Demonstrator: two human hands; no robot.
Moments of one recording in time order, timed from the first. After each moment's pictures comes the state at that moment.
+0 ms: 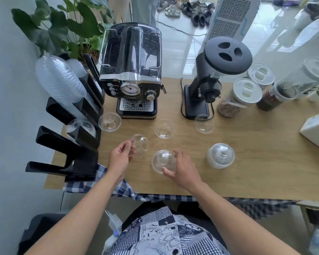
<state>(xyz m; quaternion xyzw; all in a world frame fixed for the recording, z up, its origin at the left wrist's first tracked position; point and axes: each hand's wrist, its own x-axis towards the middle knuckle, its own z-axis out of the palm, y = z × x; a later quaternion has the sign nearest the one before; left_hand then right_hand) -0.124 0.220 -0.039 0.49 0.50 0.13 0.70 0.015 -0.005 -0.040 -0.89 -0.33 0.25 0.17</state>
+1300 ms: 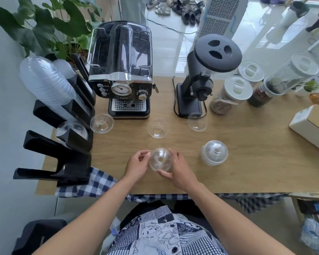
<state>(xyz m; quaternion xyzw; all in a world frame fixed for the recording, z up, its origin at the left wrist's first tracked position) -0.091 0.164 -0.064 0.62 0.47 -0.03 0.63 0.014 -0.009 -0.036 -0.88 -0.30 0.31 0.19</state>
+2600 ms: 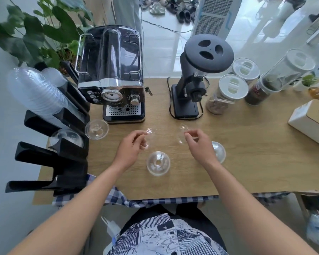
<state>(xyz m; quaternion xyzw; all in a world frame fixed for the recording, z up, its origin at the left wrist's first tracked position) -0.048 0.216 -0.014 0.76 0.31 0.04 0.57 0.113 -0.017 0.020 -0.86 -0.09 0.25 0.44</state>
